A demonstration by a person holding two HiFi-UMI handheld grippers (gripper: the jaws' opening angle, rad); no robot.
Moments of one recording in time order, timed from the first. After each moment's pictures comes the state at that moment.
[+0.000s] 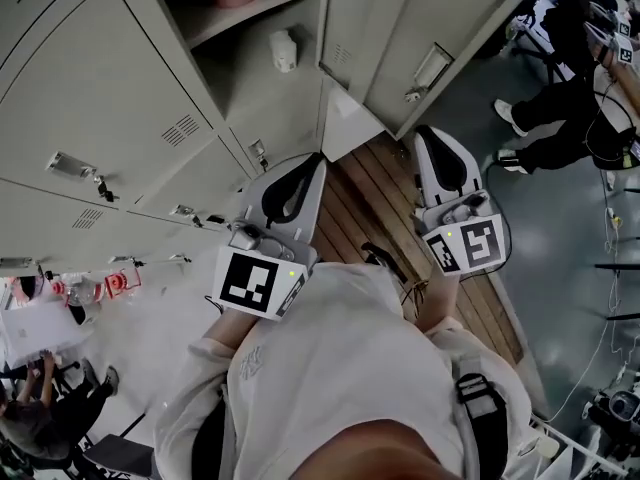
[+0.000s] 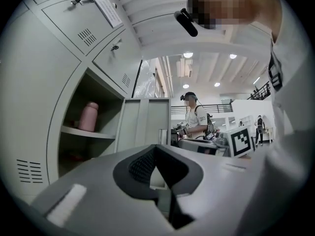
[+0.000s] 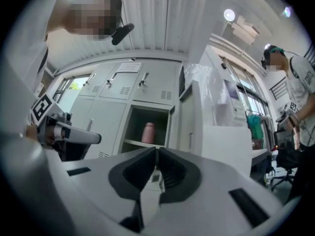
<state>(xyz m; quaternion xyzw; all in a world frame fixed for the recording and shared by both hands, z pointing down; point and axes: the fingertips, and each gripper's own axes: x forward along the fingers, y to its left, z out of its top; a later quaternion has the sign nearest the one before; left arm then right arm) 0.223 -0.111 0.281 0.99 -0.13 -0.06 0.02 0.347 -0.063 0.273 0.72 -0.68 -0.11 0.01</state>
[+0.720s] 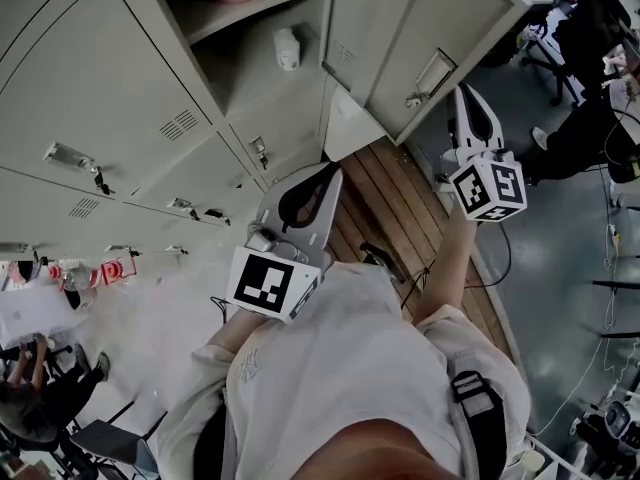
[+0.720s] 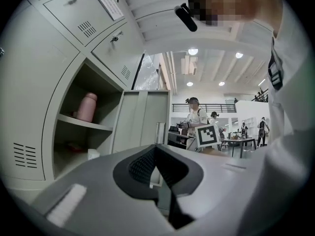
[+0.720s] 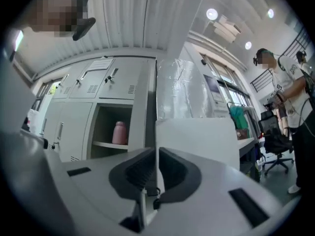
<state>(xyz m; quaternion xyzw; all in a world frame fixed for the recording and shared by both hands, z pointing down) 0.250 -0.094 0.298 0.99 -0.14 -0.04 0.05 0.473 -0.095 0.270 0.78 -0.63 -0.07 -0.05</state>
